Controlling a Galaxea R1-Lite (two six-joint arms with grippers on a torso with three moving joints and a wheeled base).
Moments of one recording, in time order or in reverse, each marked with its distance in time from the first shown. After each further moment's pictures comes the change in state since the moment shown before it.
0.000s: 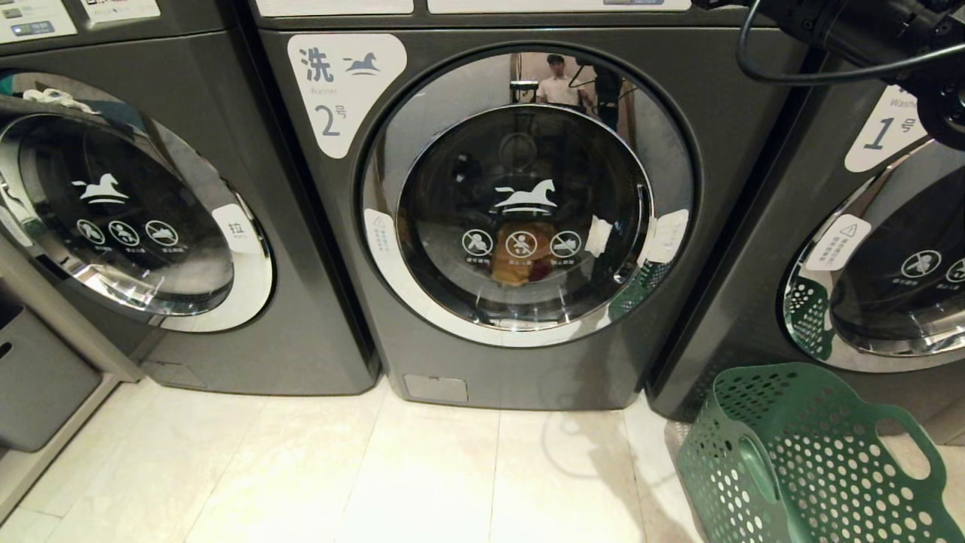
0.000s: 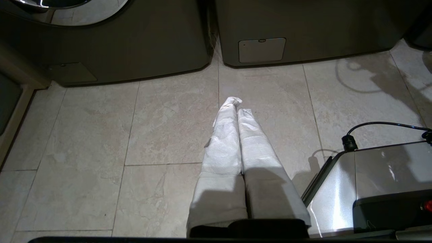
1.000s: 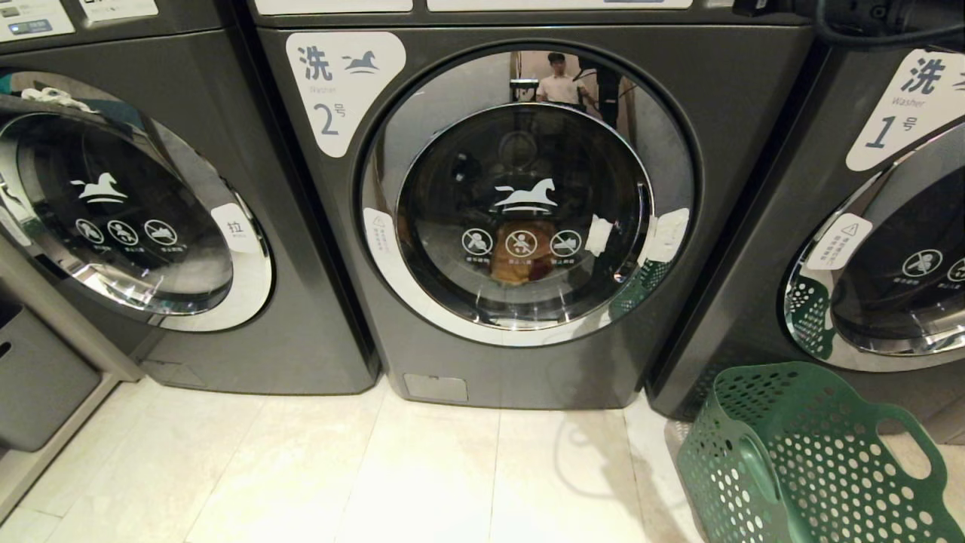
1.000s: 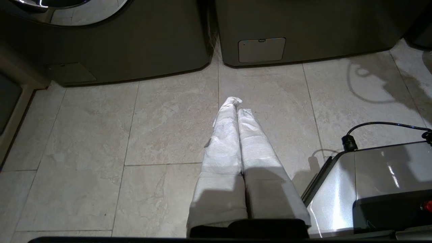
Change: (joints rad) left arm 0.000 0.000 0.000 -0.002 0.000 -0.001; right arm 0.002 -0.124 -0.002 0.364 -0.009 -0.005
